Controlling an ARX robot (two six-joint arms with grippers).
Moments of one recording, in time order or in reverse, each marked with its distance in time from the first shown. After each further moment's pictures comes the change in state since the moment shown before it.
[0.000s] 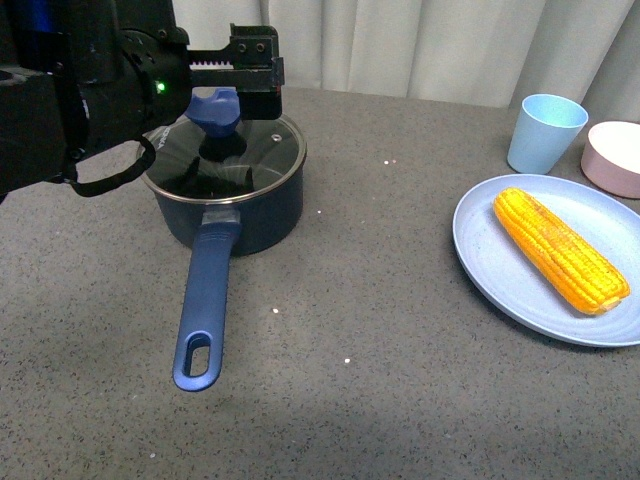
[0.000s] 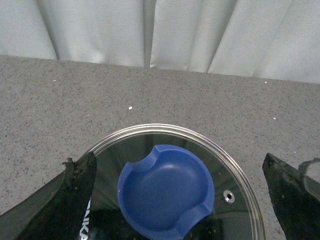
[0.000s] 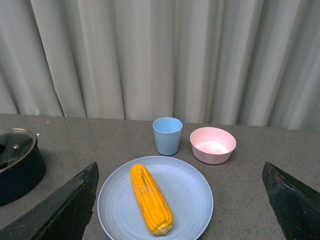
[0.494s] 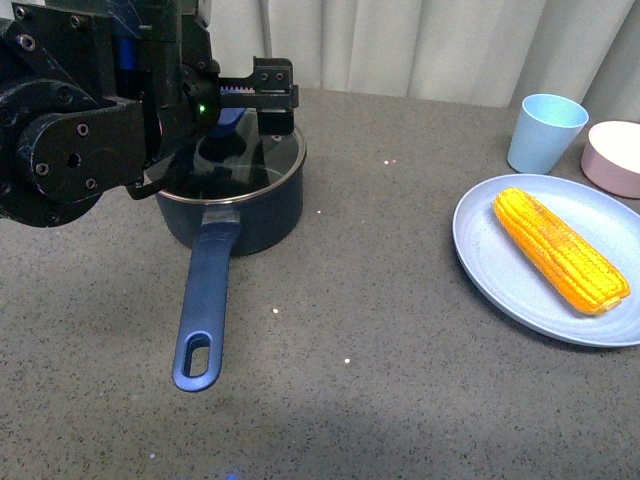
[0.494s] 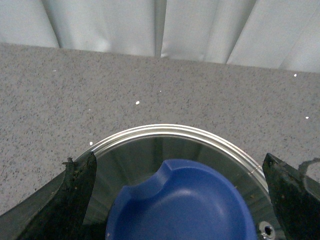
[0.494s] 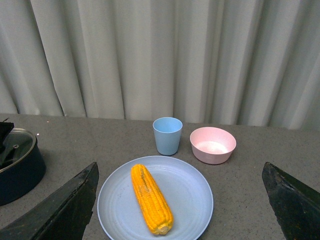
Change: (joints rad) left arm 0.006 0.166 0.155 -0.026 -0.048 0.006; right arm 0.000 0.000 0.000 0.000 0.000 0.000
